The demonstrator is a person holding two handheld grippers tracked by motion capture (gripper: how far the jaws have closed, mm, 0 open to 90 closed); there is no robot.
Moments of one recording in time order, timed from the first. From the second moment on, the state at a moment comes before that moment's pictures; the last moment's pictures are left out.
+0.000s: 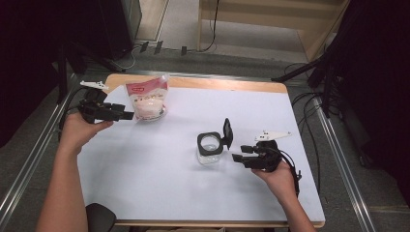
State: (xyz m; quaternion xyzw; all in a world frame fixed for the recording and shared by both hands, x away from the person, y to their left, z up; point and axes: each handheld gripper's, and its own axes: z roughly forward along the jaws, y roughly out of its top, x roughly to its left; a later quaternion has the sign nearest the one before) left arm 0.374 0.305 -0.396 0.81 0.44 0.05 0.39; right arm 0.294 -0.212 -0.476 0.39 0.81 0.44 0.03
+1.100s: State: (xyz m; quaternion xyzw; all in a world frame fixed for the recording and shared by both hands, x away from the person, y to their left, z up) left arm 0.423 0.276 -0.407 0.80 0.45 0.09 0.39; right arm 0.281 -0.220 -0.478 0.39 0.81 0.44 0.04
